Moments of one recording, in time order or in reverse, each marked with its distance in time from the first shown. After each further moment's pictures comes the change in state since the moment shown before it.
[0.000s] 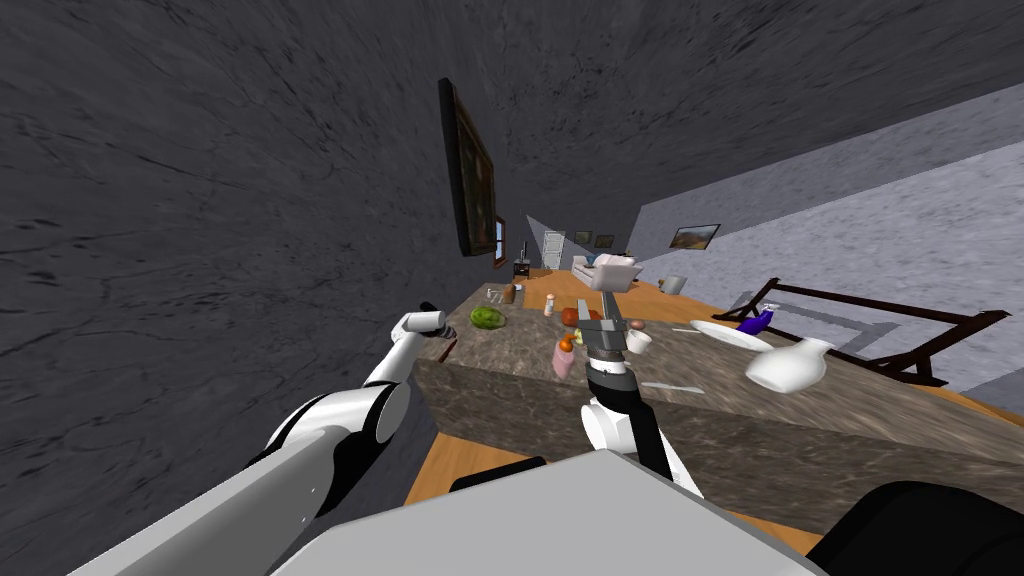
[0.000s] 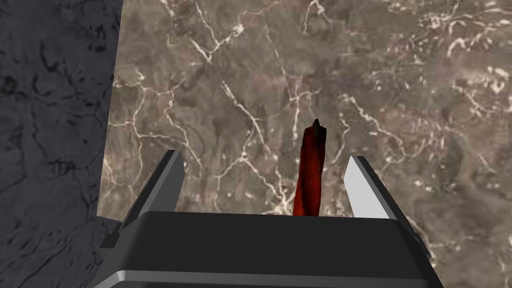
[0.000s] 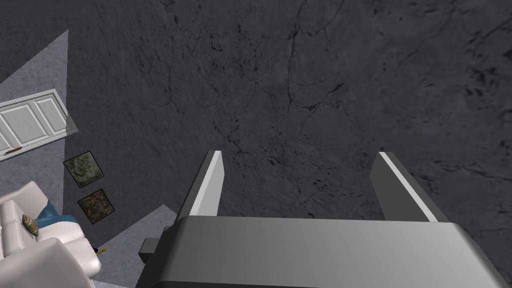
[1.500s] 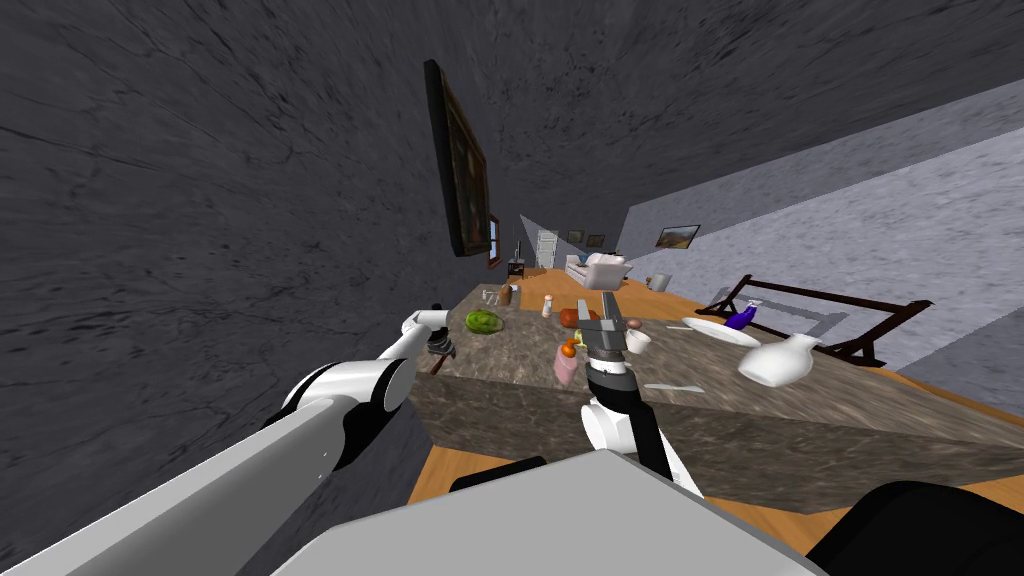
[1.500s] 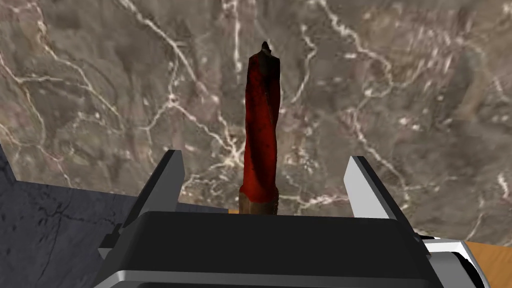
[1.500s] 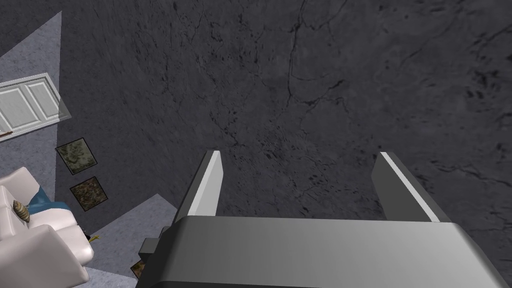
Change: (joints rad) left arm -0.176 0.022 -0.034 0.364 -0.013 0.275 0.060; right arm 0.000 0.000 0.000 0.000 0.000 0.000 0.000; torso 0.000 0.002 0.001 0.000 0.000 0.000
